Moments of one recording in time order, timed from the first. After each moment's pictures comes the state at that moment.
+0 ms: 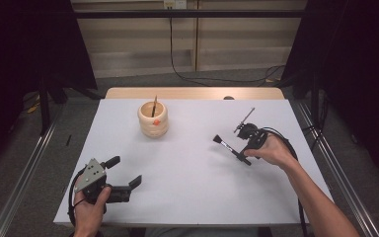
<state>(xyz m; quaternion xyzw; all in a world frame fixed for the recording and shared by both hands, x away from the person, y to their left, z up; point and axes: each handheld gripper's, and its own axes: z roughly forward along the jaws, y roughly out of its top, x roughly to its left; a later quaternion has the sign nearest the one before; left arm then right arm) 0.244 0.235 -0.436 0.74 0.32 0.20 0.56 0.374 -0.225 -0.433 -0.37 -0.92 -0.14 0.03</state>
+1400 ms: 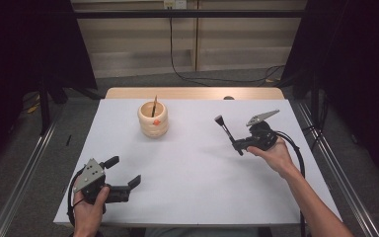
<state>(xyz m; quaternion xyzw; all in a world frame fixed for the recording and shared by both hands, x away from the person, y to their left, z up) 0.244 0.236 -0.436 0.73 0.33 0.20 0.56 0.355 -0.247 -0.426 -0.37 -0.85 -0.37 -0.06</state>
